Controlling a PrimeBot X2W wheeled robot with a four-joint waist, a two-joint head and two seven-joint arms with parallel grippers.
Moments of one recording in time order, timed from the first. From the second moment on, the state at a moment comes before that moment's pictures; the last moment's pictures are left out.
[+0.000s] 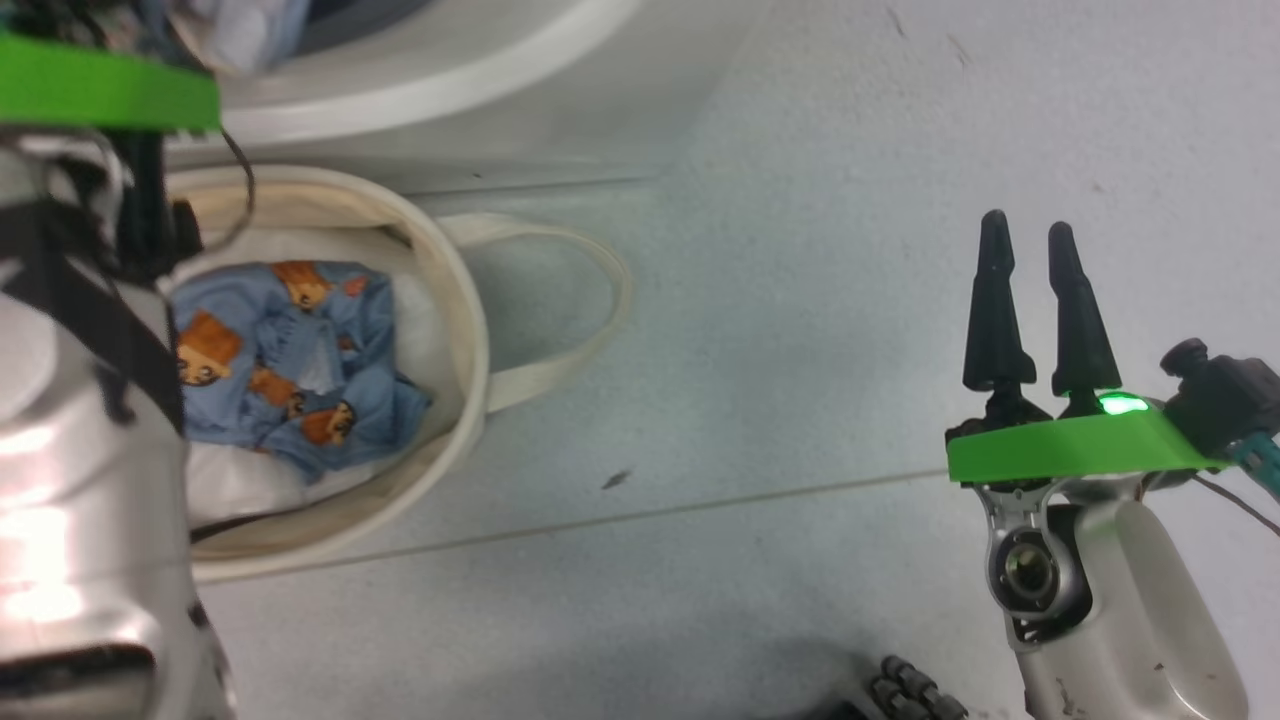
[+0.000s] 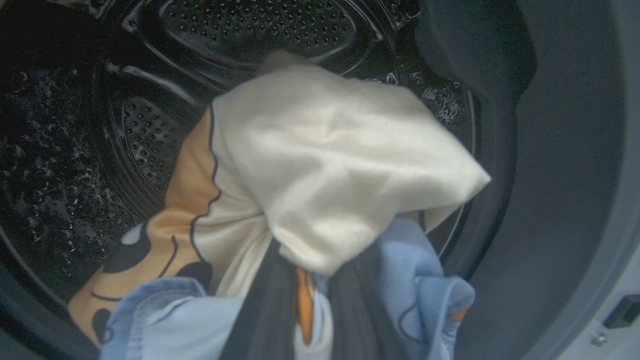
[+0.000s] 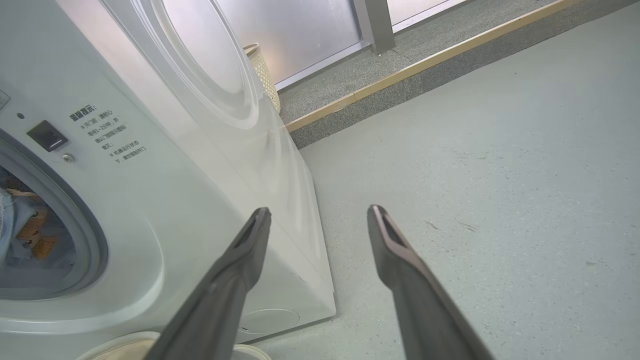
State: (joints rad) left arm -0.98 0.10 0.15 0.46 -0.12 -0.12 -0.26; right arm -0.32 -0.05 0.13 0.07 0.52 0.13 -0.25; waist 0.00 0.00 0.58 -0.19
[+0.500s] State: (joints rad) left arm -1.48 0.26 0.20 0.76 -0.05 -0.10 -0.26; right arm -0.37 -0.05 0.20 0.04 0.61 0.13 -0.25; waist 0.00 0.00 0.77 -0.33
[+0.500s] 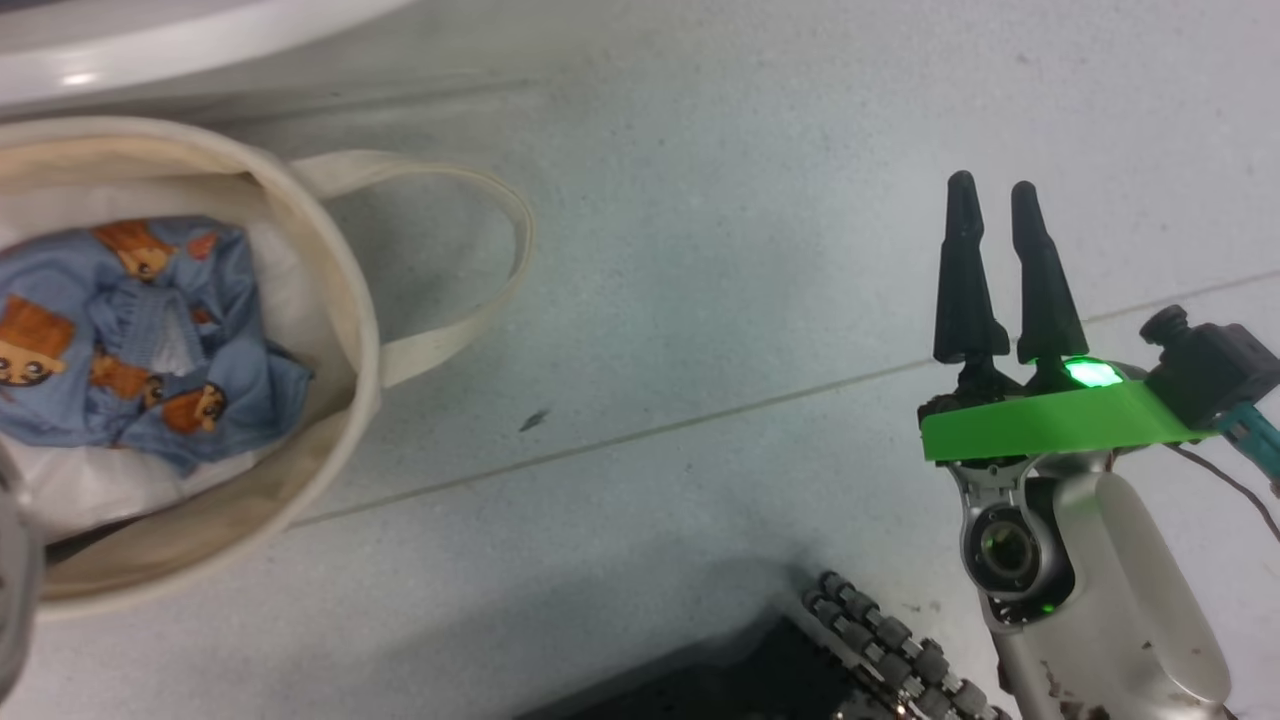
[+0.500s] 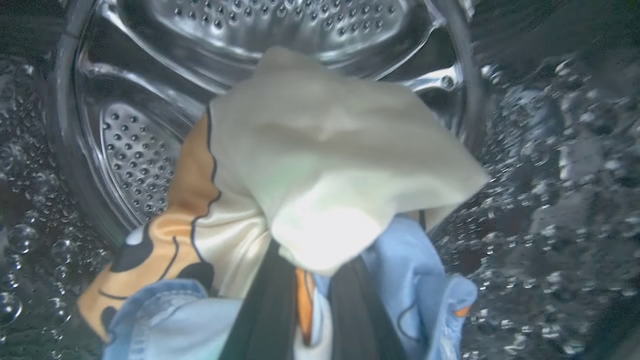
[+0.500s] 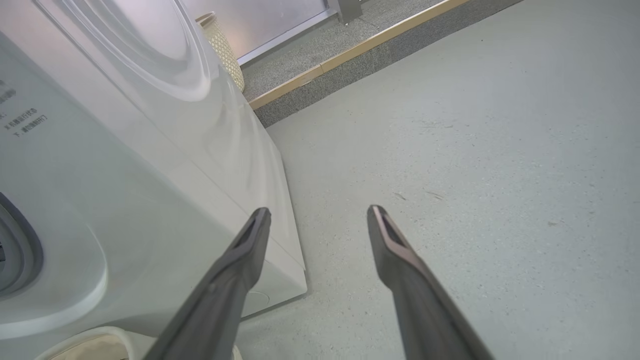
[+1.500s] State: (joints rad) left arm -0.93 0.12 0.14 0.62 -0.05 -0.08 -0.26; right arm -0.37 -0.05 0.15 0.08 0.54 0.13 -0.25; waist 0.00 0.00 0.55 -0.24
